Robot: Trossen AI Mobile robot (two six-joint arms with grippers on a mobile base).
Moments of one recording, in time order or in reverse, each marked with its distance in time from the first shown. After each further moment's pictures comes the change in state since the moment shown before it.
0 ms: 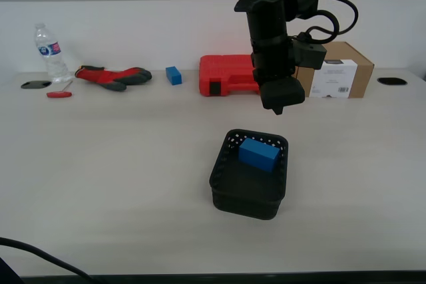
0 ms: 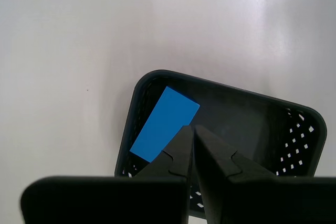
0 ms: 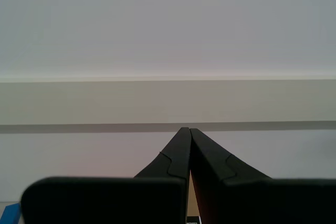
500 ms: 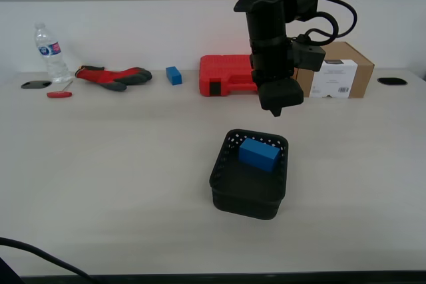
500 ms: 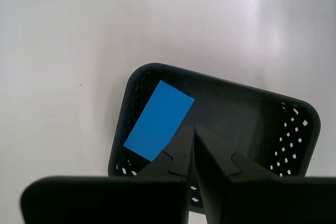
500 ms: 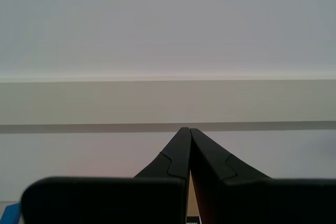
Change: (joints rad) arm 0 0.000 0.000 0.000 0.000 0.000 0.000; arm 1 -0.001 0.001 0.000 -0.024 0.000 0.000
